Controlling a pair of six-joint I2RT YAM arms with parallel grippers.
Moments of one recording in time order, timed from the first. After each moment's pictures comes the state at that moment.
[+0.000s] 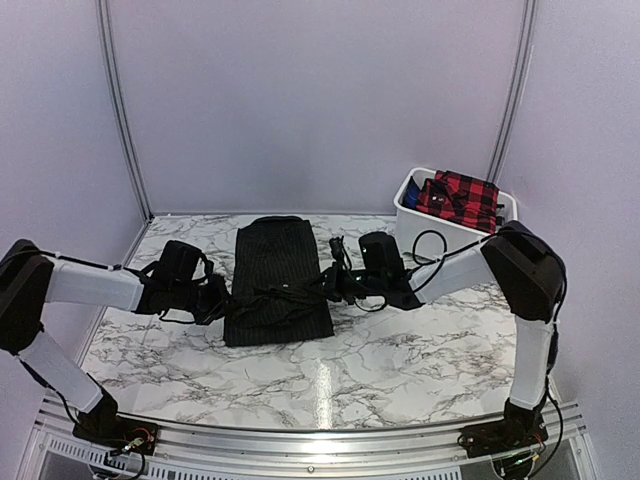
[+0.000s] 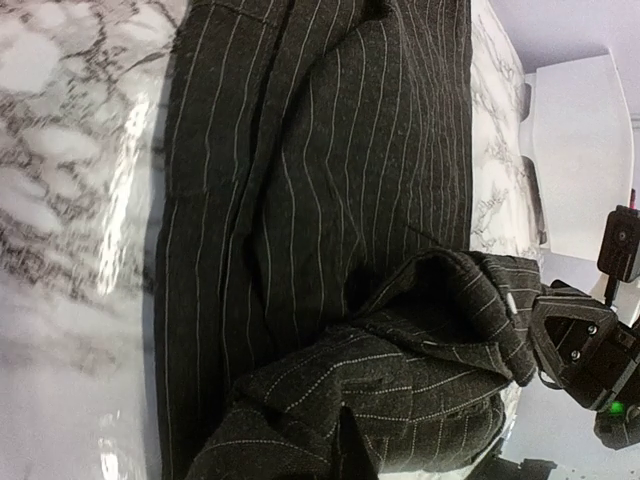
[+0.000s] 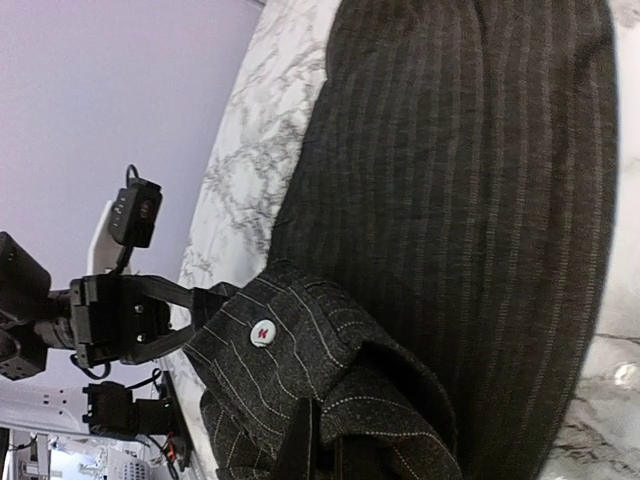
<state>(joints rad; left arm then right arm) -0.52 1.50 0.67 0.06 0.31 -1.00 0.72 1.99 1.10 0.47 -0.50 0.88</state>
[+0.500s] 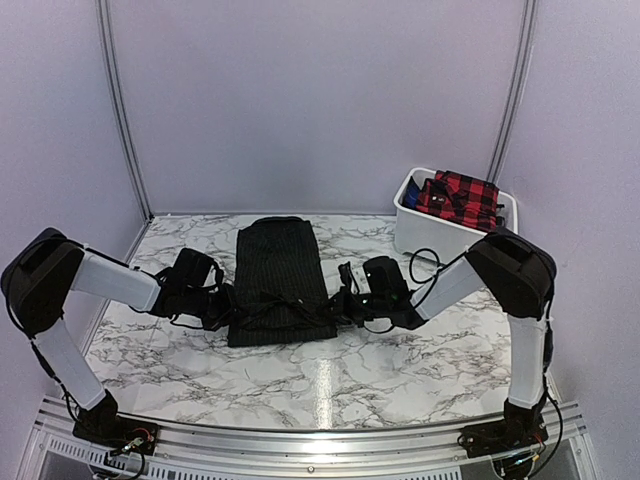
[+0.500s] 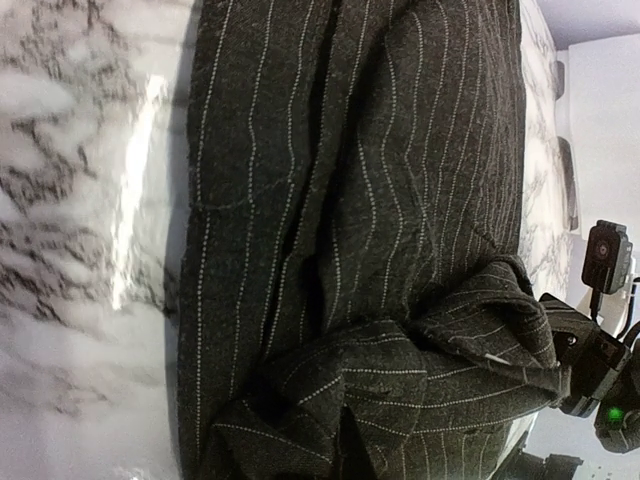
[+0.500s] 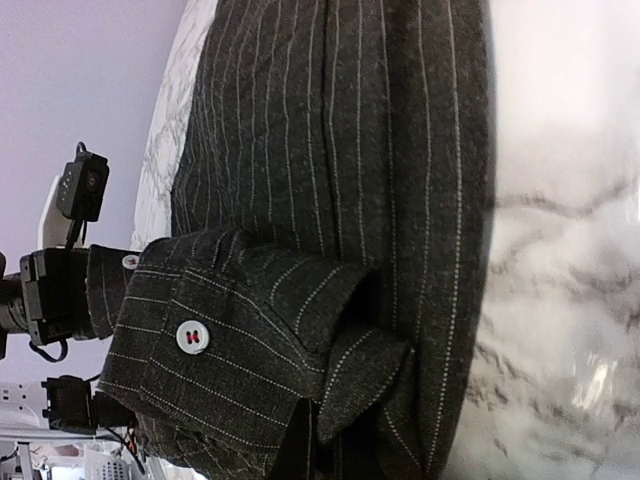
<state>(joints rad) -0.53 1.69 0.72 0.13 0.31 -0.95 0.71 2.07 0.98 0.56 -0.45 0.89</state>
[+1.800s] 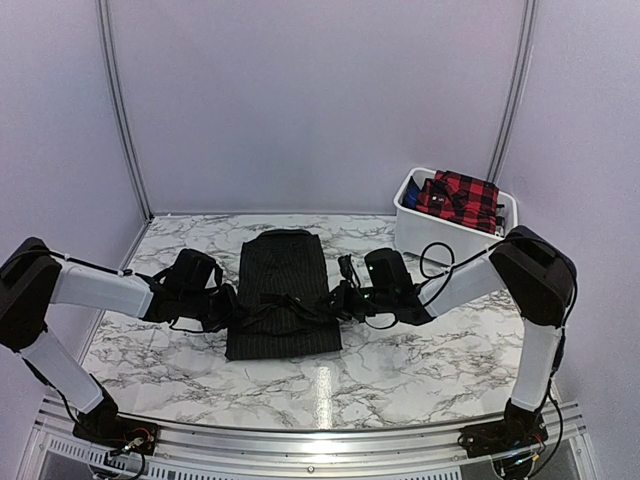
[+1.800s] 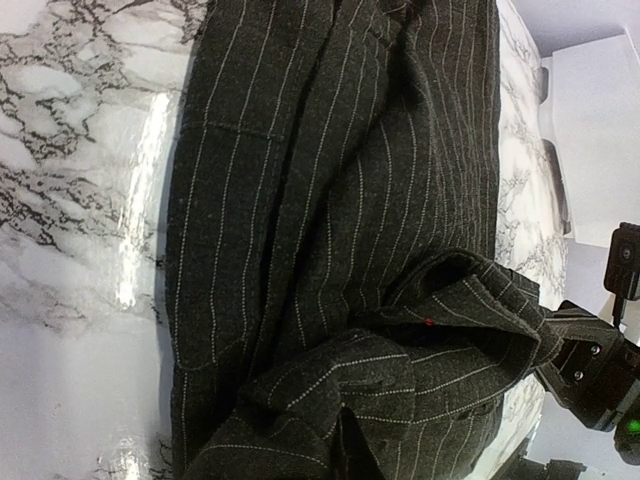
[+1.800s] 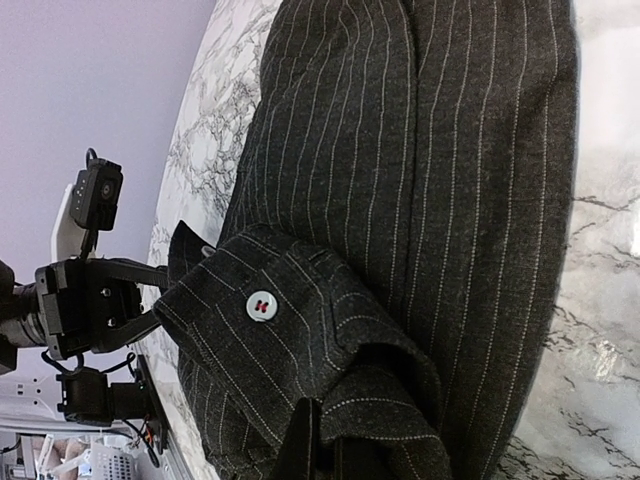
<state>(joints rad) -0.61 1.56 0.68 0.08 0.19 -1.01 0.74 1.94 0.94 0.47 -0.42 0.88</state>
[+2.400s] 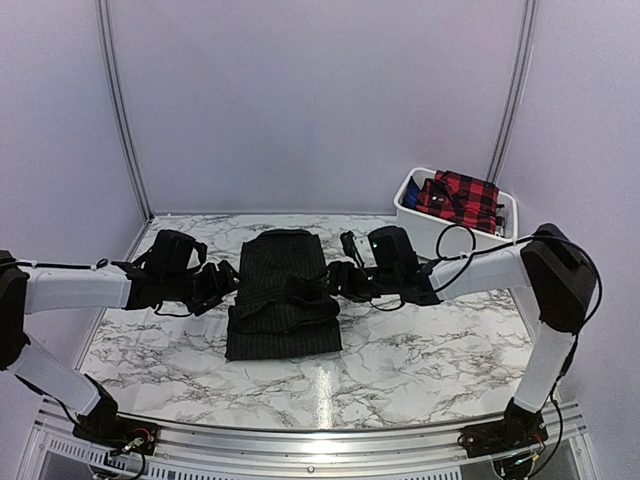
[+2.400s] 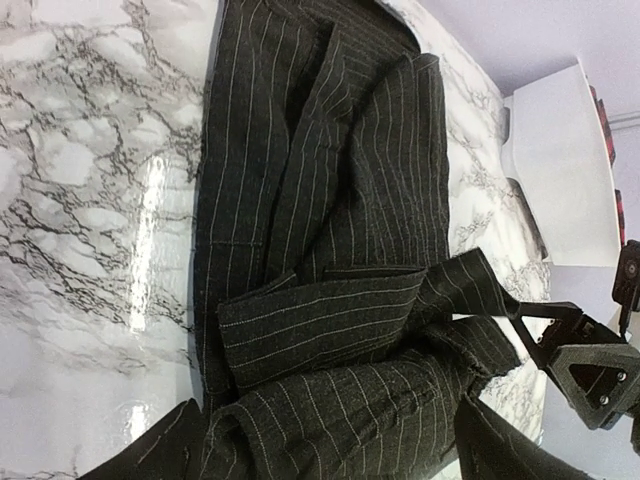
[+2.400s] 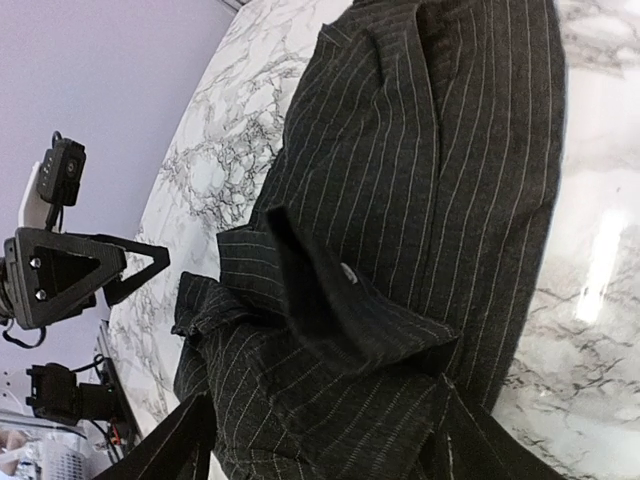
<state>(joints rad) -0.54 1.43 0.72 -0.01 0.17 -0.89 0.72 1.83 1.02 0.27 -0.34 0.71</state>
